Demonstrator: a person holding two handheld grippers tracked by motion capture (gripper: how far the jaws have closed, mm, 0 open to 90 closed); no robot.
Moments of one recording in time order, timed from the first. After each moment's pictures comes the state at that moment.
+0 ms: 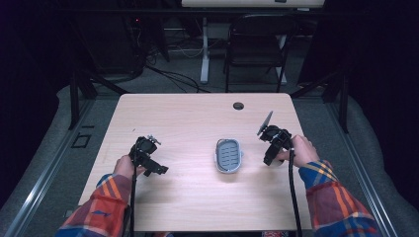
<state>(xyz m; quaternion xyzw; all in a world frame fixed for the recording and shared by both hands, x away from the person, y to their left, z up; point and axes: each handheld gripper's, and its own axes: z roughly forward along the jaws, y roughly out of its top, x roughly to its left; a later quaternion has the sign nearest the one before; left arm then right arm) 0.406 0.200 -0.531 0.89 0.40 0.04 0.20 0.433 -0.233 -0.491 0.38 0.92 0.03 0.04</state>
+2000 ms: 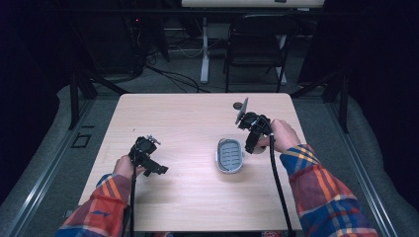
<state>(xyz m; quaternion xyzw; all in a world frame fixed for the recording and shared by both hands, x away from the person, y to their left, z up) 0.405 0.201 -0.531 0.89 0.40 0.04 0.20 0.455 -0.166 -0.451 0.32 0.95 0.01 0.05</state>
